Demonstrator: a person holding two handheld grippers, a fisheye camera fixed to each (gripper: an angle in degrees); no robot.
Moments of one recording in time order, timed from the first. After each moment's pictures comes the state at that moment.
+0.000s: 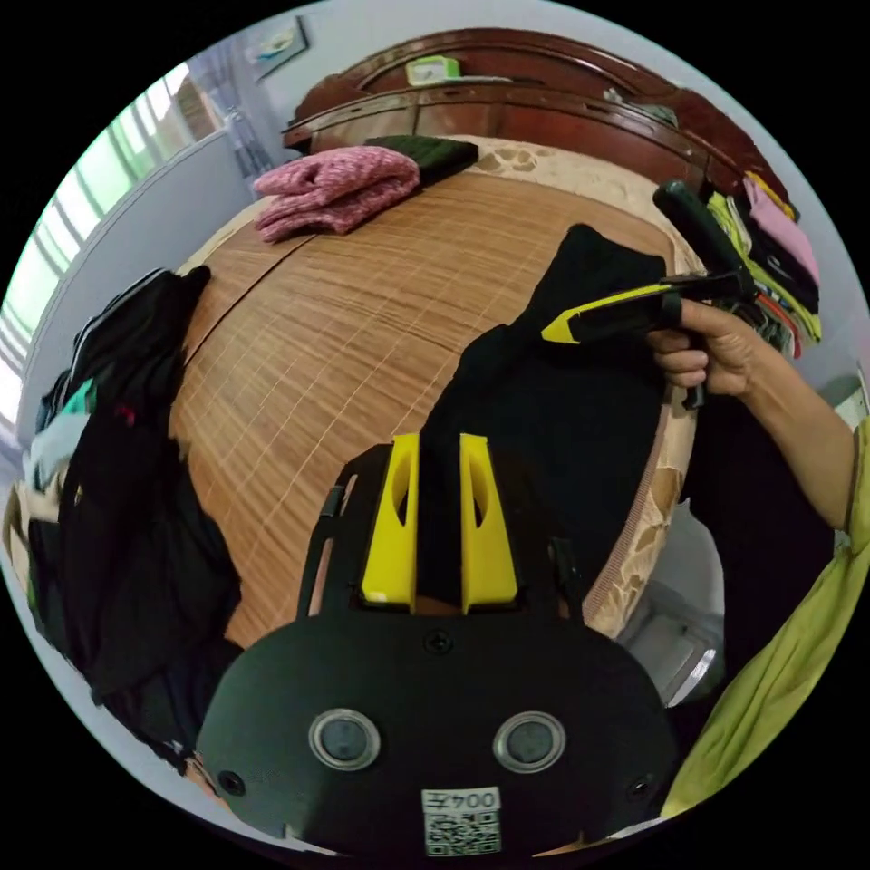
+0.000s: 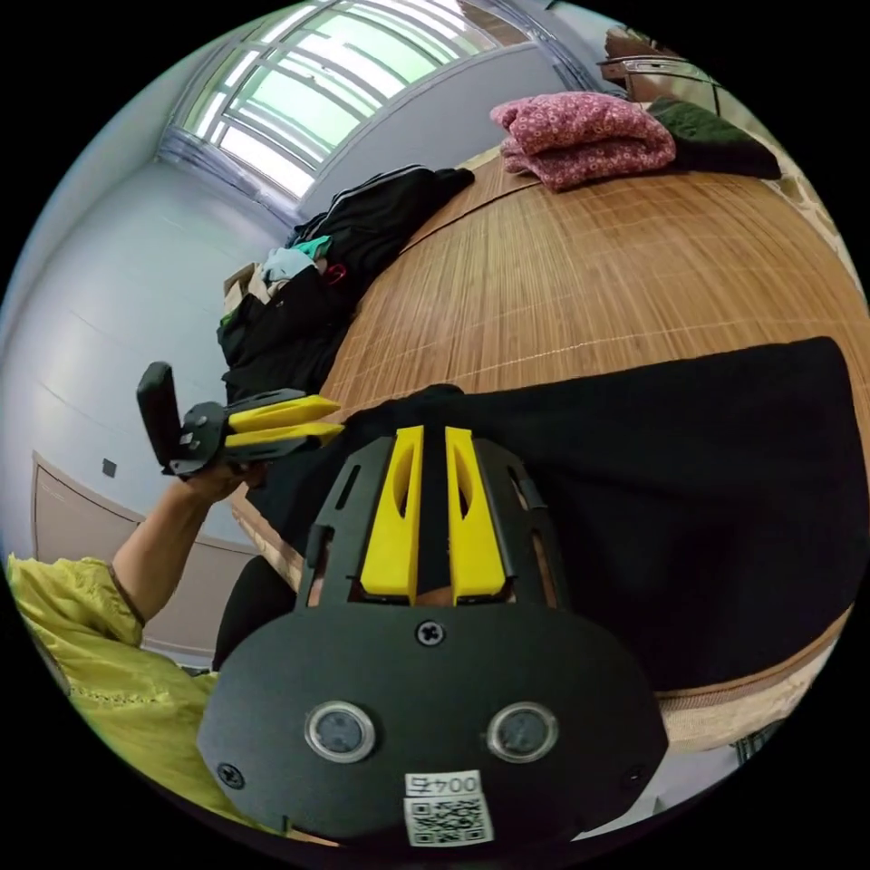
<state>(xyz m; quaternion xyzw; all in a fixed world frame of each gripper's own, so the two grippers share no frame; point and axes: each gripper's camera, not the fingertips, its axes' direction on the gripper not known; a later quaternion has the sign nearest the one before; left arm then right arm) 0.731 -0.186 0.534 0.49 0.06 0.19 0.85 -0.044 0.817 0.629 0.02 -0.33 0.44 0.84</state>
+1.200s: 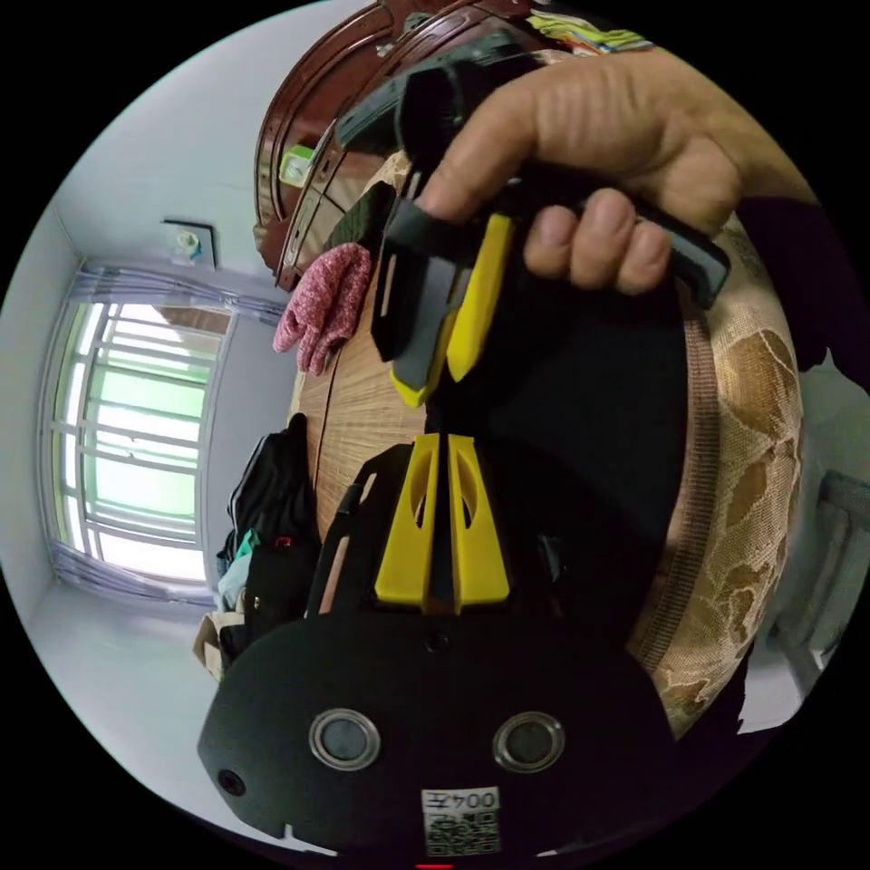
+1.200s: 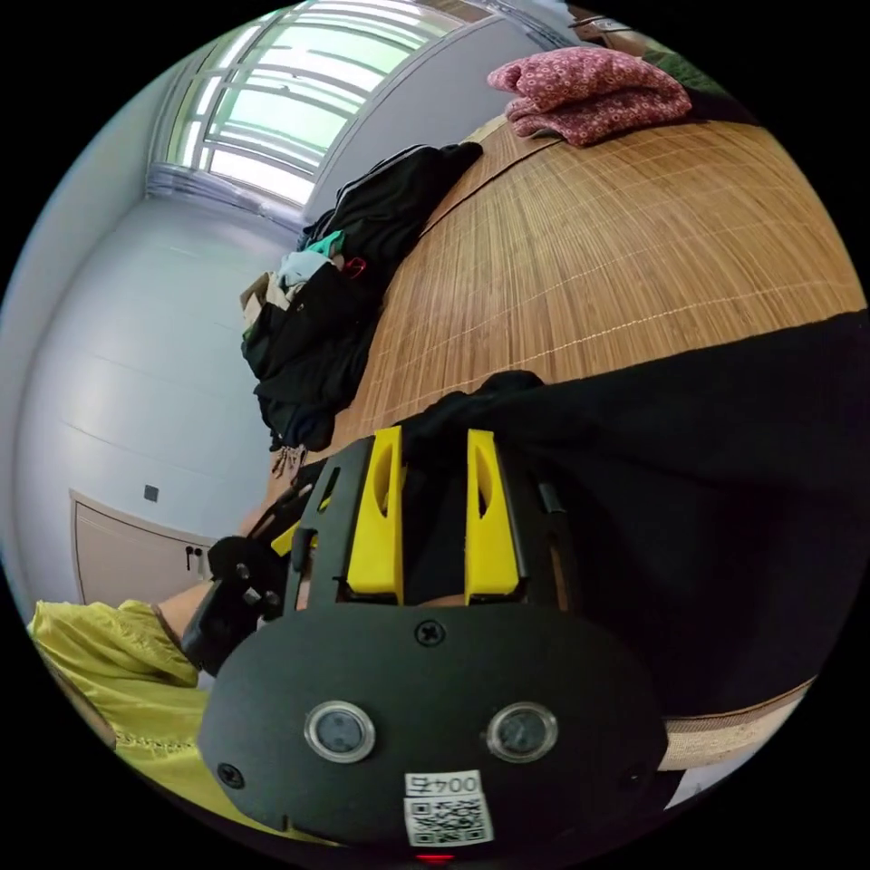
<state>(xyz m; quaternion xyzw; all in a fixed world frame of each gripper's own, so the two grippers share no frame) 0.960 -0.025 0.443 0.56 -0.32 0.20 0.74 -0.115 0.691 0.748 0.01 -0.40 0.47 0.79</state>
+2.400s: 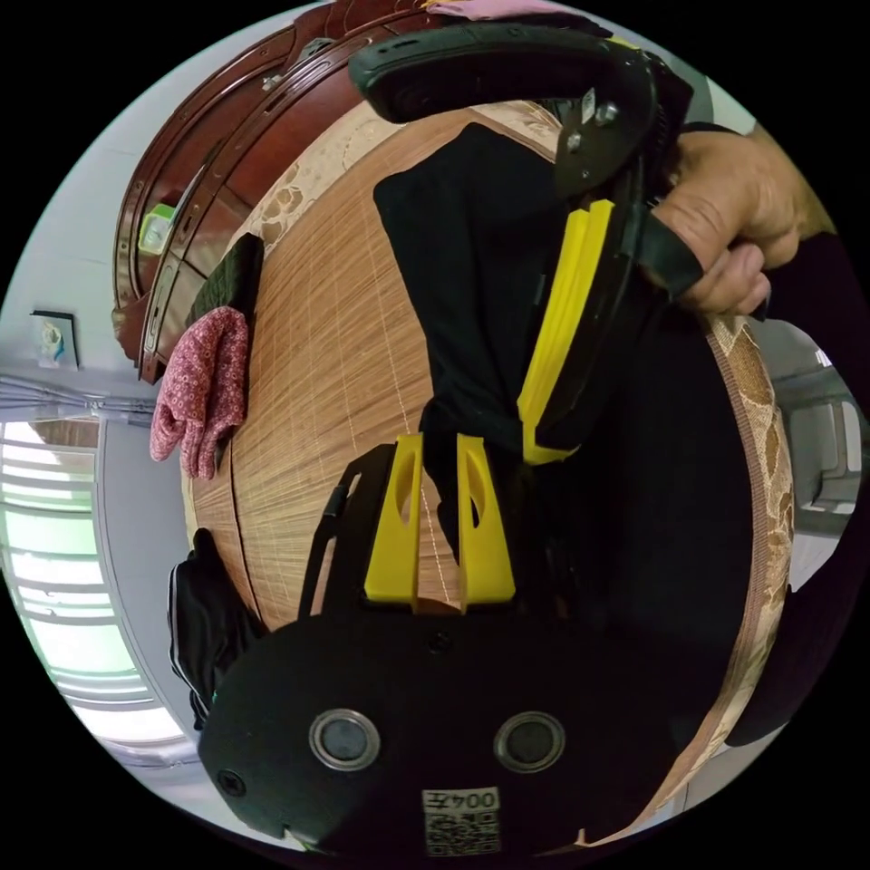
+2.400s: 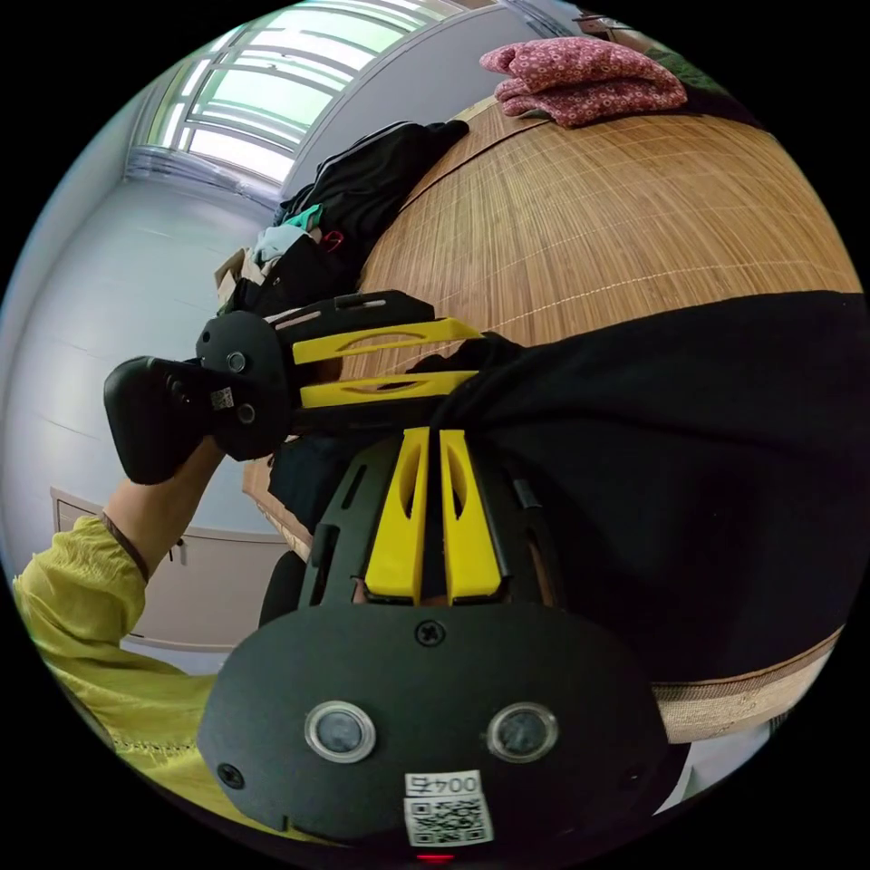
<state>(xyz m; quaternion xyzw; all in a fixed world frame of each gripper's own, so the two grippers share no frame) 0.944 -0.236 0.317 0.50 -0.22 0.44 0.71 -0.133 0.684 0.780 -0.04 -0.39 0.46 0.80</state>
